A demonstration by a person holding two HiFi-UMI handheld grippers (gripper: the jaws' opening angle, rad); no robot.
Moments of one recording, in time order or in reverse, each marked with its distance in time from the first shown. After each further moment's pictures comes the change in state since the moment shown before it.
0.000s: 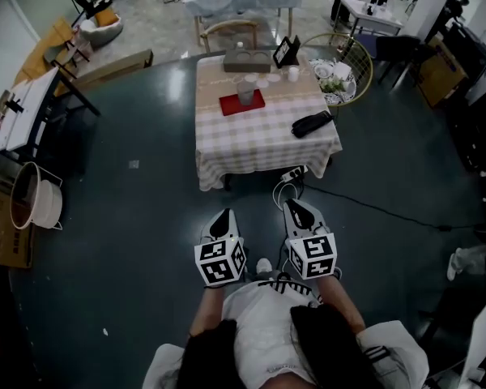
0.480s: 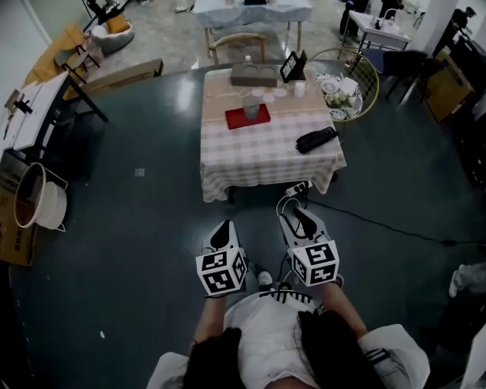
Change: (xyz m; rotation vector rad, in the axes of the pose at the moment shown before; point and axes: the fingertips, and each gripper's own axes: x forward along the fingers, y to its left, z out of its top) left arm 0.006 0.002 0.002 -0.008 -0.029 0.055; right arm 0.014 -0.009 -0.001 0.005 -0.003 0.082
